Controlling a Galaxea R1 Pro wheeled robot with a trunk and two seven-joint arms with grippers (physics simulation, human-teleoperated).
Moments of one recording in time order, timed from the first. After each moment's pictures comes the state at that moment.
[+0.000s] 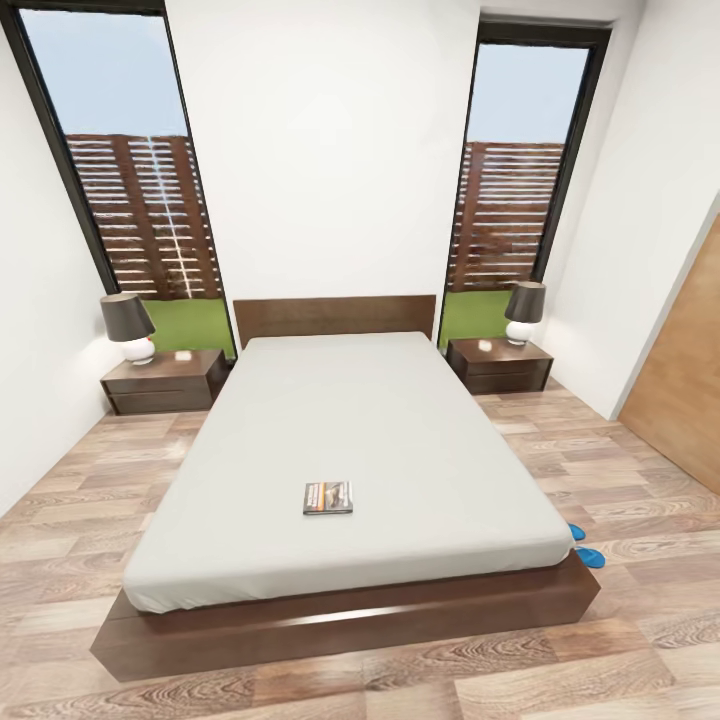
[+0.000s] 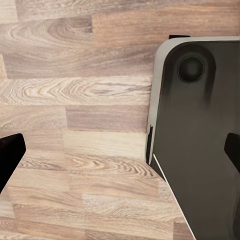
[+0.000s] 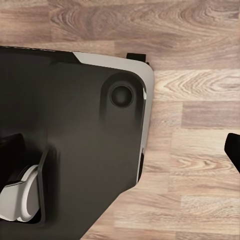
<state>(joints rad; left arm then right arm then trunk) -0.02 0.02 0.96 -0.06 -0.91 -0.20 0.14 -0.21 -0.12 -0.06 0.03 0.13 -0.05 0.23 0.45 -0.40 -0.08</state>
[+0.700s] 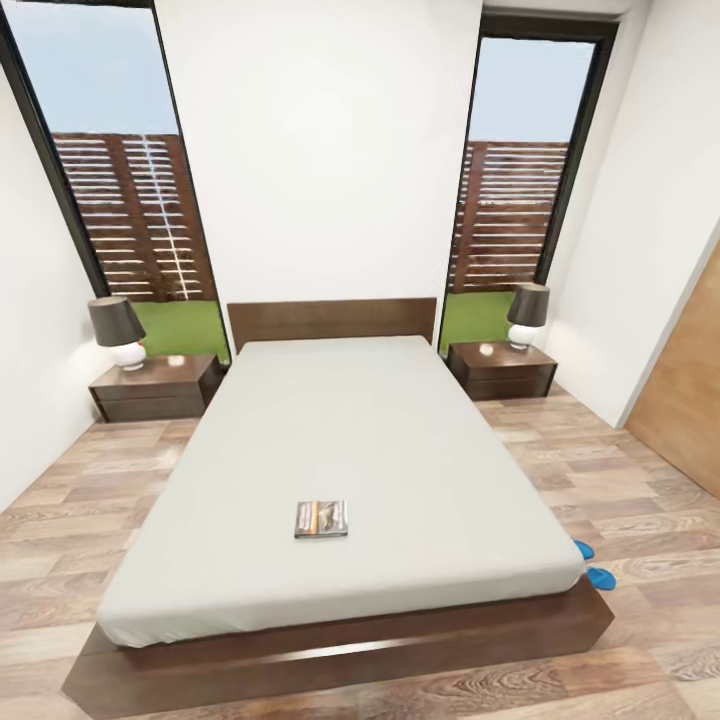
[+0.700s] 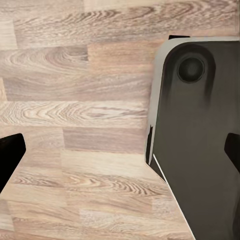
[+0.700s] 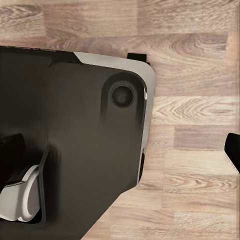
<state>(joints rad) -0.02 0.02 0.96 -0.06 -0.91 -0.20 0.14 -0.21 -0.11 -0.06 0.03 0.13 -0.05 0.23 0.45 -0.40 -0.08</state>
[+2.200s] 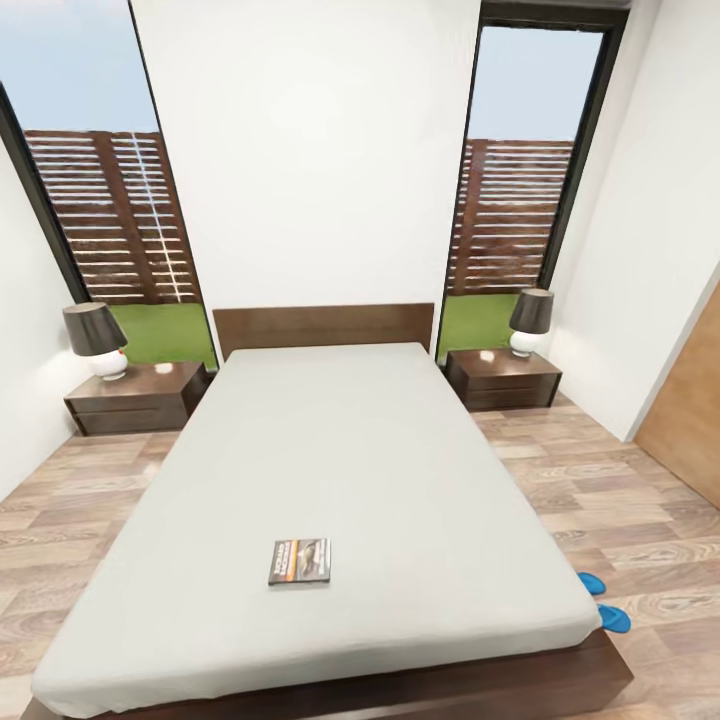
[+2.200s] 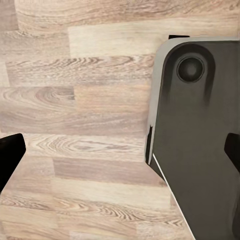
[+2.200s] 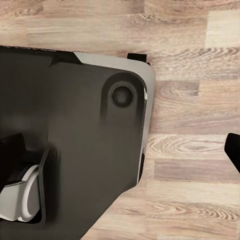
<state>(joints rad) -0.02 0.02 0.96 -0.06 -0.91 -0.20 0.14 -0.21 -0.11 -0.06 0.03 0.13 -0.05 0.23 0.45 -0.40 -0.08</state>
